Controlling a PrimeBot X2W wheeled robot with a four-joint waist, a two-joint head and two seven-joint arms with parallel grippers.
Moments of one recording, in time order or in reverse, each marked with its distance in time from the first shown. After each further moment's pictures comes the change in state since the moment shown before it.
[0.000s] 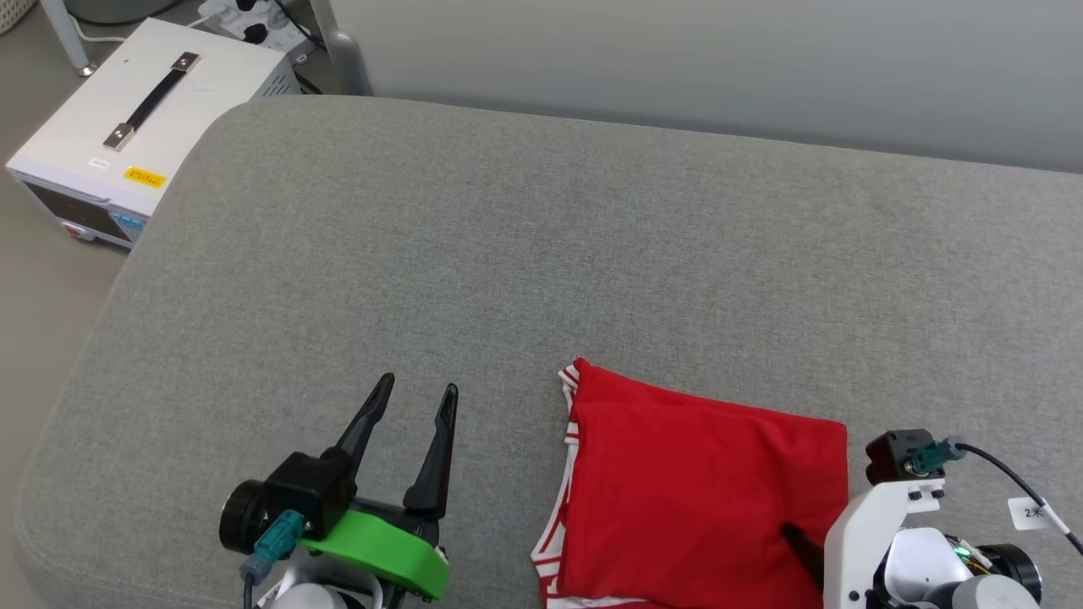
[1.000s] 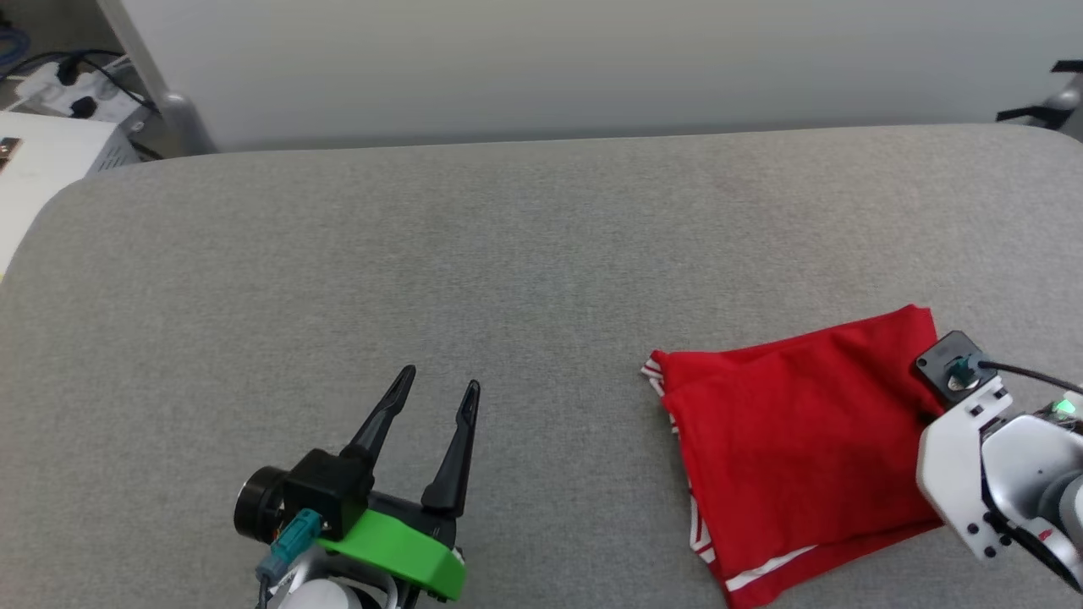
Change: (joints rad) left arm -0.004 0.012 -0.044 -0.035 0.008 0.000 0.000; right arm -0.197 -0.544 0.332 -0.204 -0.005 0.001 -0.007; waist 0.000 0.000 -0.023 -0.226
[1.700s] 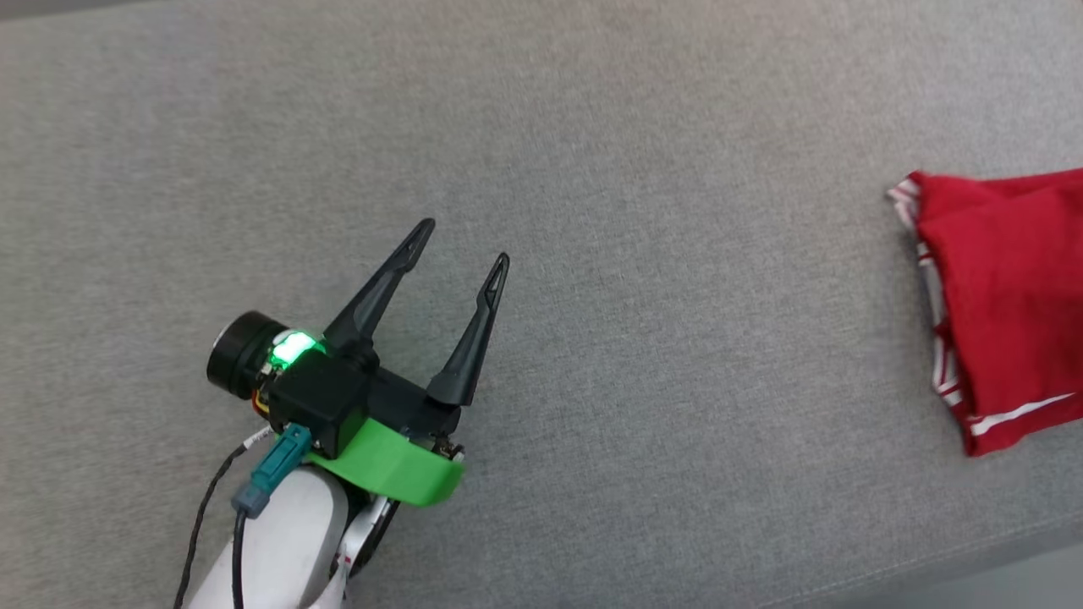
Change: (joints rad) left arm -0.231 0.118 -0.101 -0.146 0.034 0.000 0.000; right arm -0.206 -0.272 -0.143 0.370 0.001 0.000 -0.316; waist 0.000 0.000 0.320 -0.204
